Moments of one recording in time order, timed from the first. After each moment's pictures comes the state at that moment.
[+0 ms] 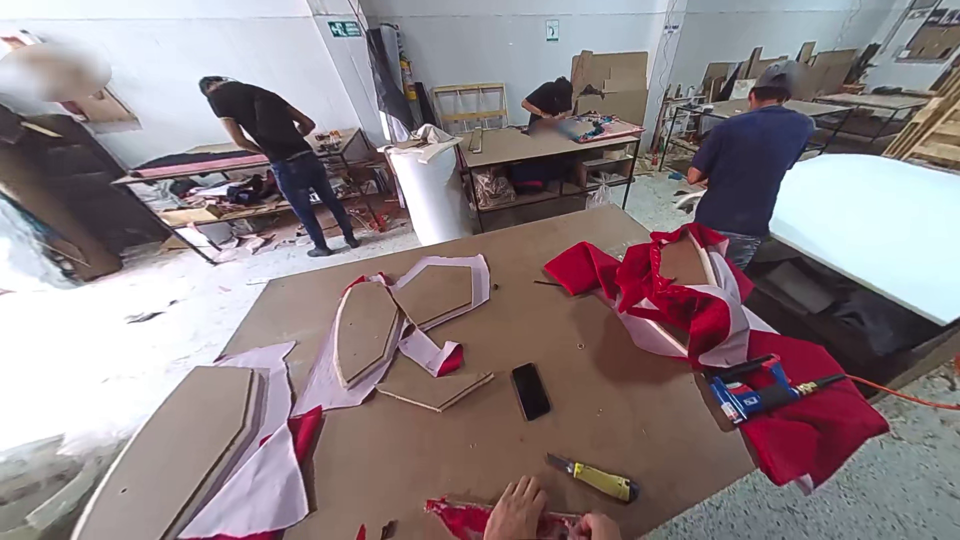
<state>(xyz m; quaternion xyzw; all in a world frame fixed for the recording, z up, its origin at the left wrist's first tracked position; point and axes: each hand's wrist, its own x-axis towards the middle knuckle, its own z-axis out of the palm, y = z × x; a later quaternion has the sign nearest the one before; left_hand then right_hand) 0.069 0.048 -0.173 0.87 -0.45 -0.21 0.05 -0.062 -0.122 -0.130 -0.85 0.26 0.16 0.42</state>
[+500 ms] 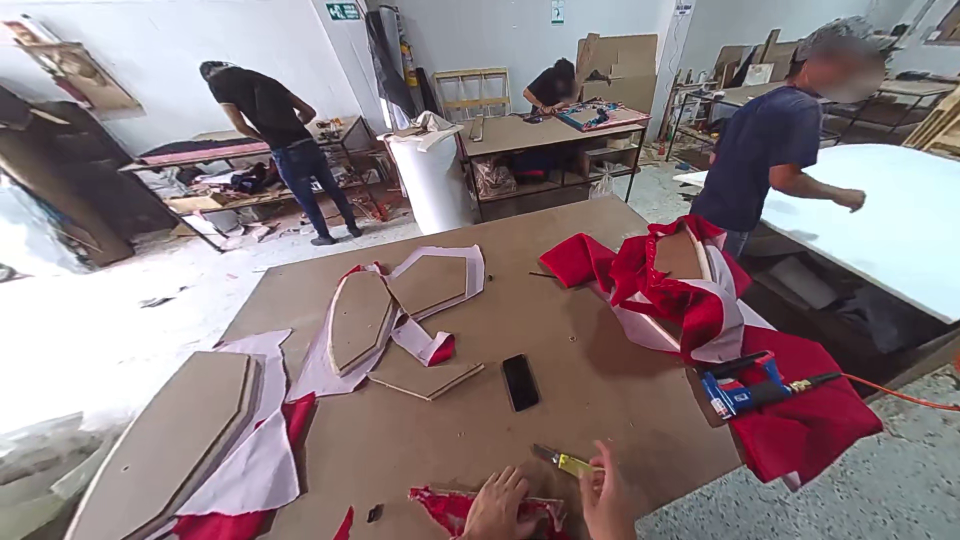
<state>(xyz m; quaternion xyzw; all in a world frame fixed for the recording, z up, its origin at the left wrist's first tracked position) 0.067 0.045 -0.169 0.88 -0.42 -0.23 0.06 -0.055 -0.168 -0.113 -0.84 0.30 -0.08 0.45</state>
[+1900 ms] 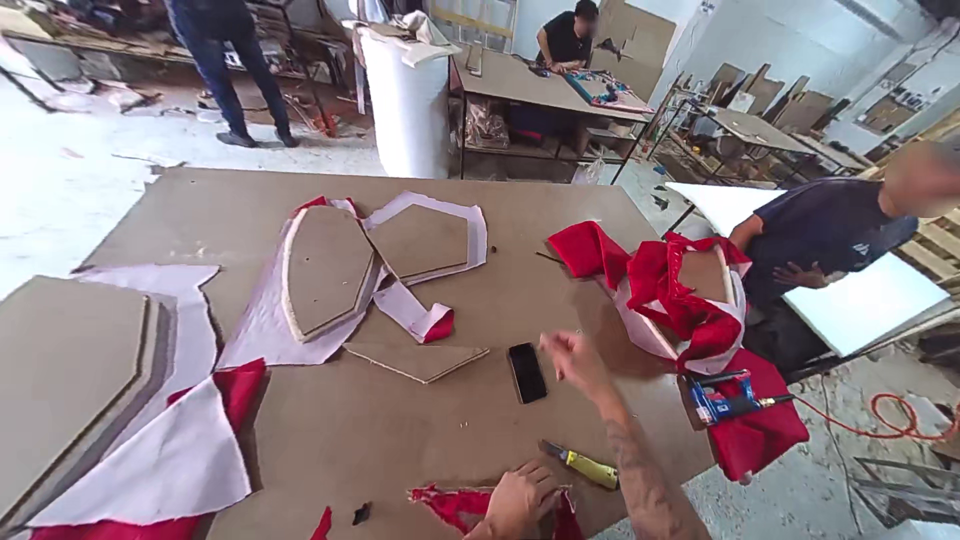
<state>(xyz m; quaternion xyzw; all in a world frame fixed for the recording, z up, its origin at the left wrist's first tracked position) 0.093 0.046 -0.182 0.79 -0.49 -0.20 0.30 0.206 -0.141 0.043 -0.84 0.09 0.01 0.54</state>
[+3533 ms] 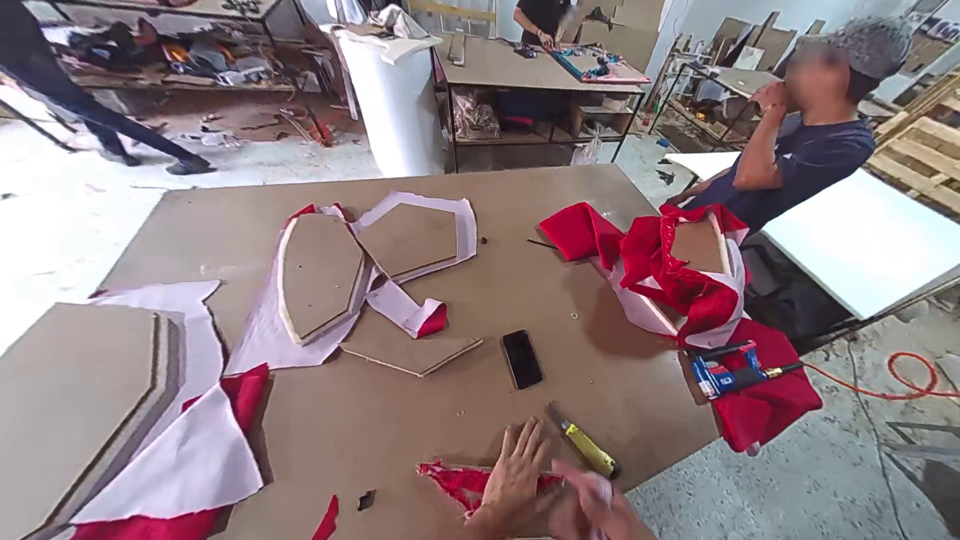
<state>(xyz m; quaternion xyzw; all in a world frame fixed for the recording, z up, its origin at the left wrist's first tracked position) 0.083 0.038 -0.182 0.86 -0.47 -0.13 0.13 -0.048 -0.129 -0.019 -0.59 0.13 0.11 0.79</state>
